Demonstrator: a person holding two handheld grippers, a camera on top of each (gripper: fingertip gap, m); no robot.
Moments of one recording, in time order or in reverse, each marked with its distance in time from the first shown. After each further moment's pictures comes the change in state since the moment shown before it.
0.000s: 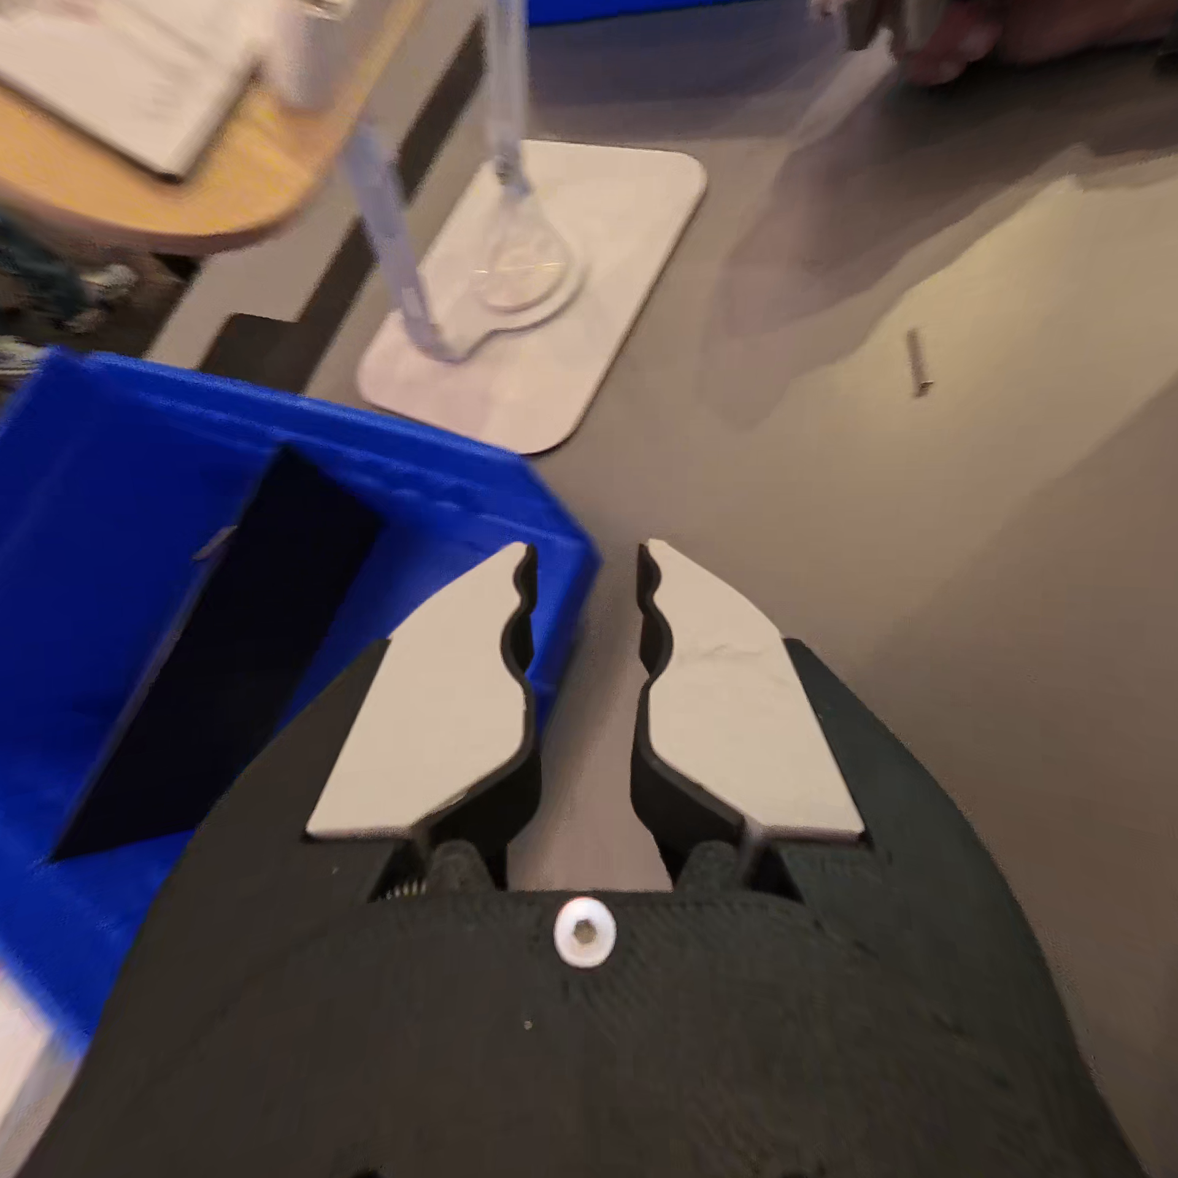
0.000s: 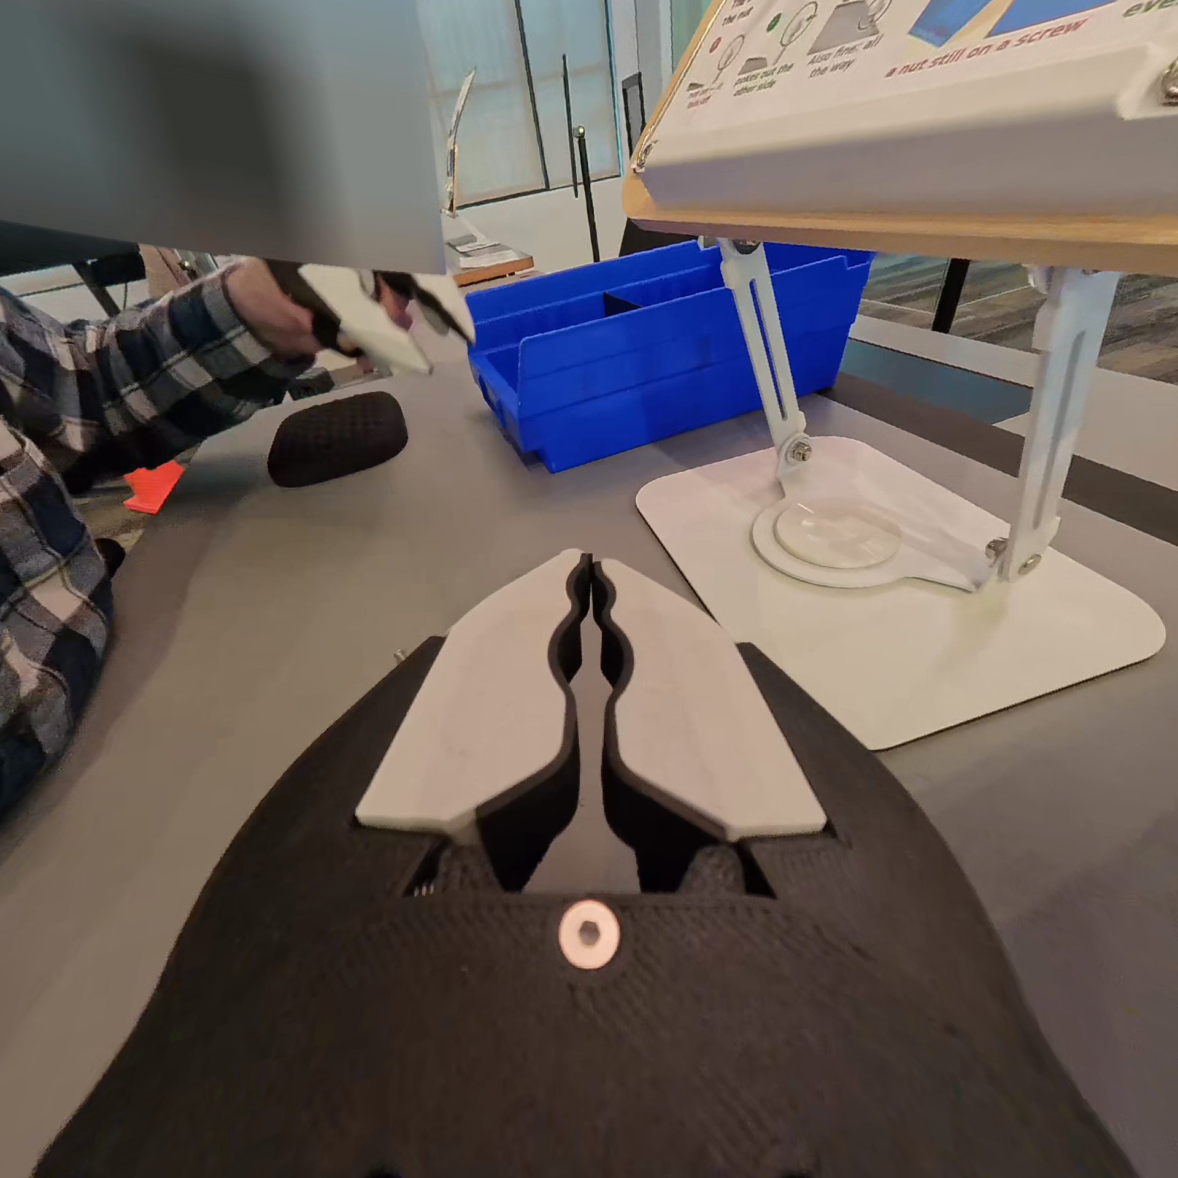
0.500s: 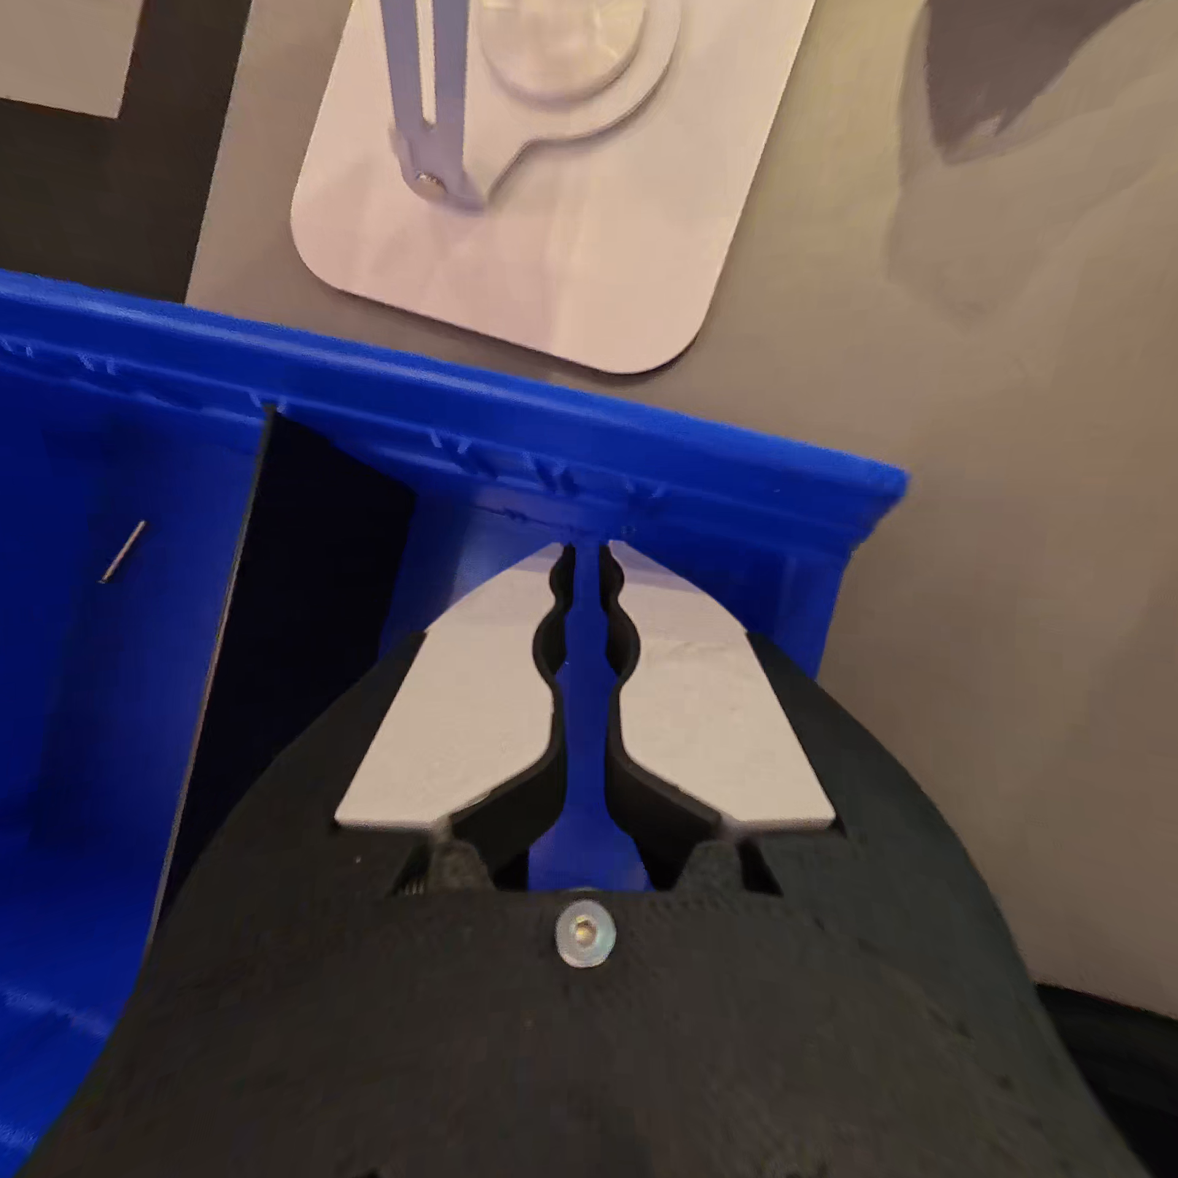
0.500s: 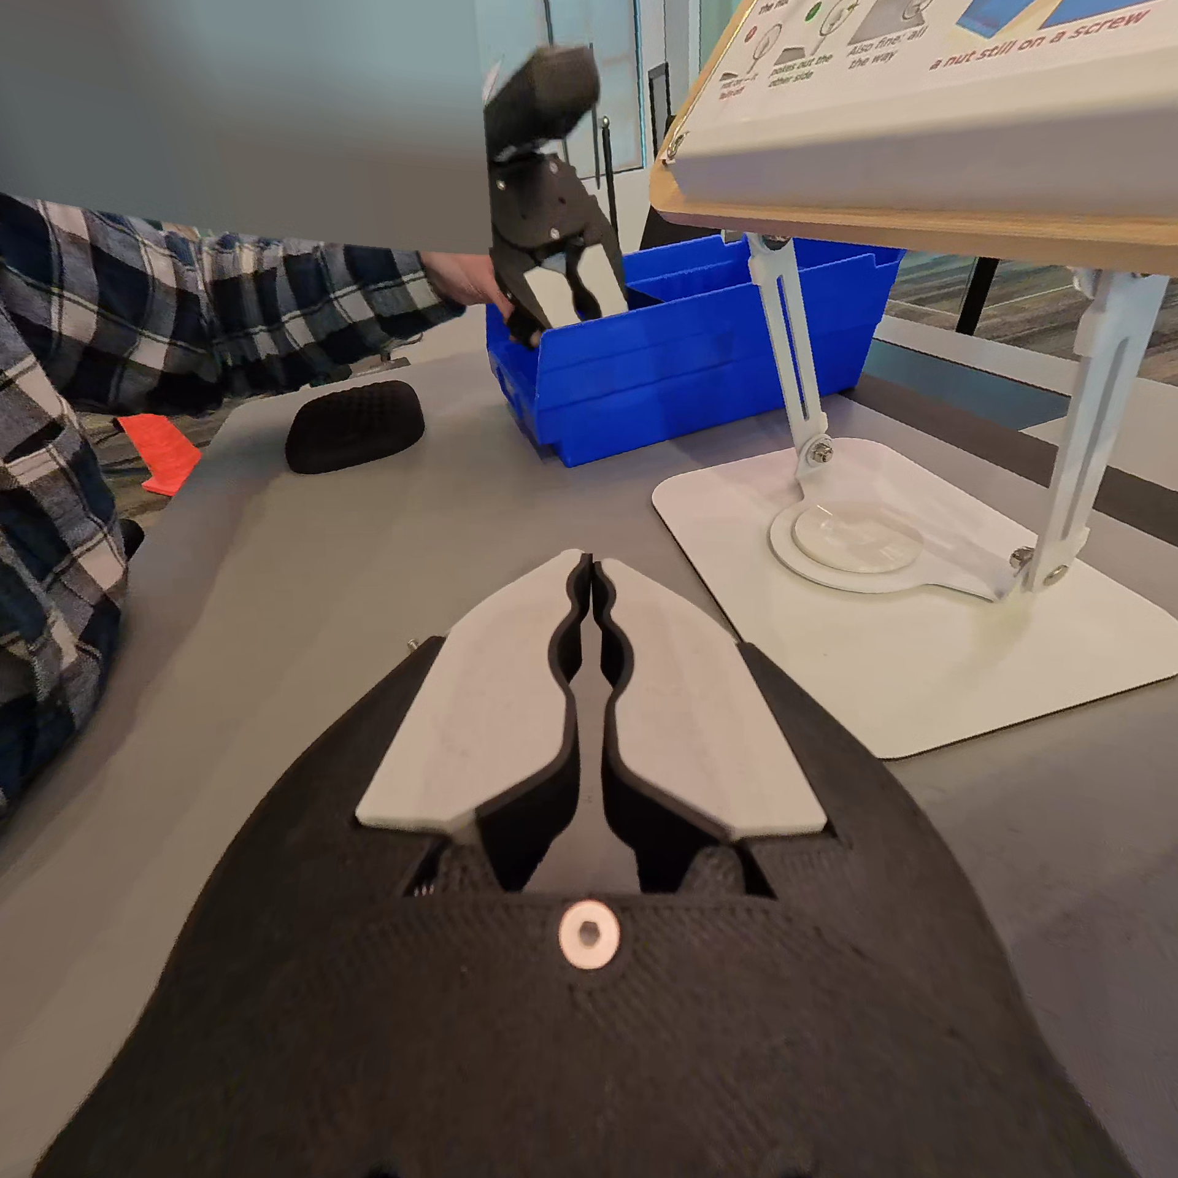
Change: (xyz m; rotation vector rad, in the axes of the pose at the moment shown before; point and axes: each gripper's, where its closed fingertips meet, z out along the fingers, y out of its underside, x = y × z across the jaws) left arm -0.064 0.038 0.078 -0.284 0.217 0.008; right arm -0.006 0.001 0.001 -0.007 -0.035 -0.018
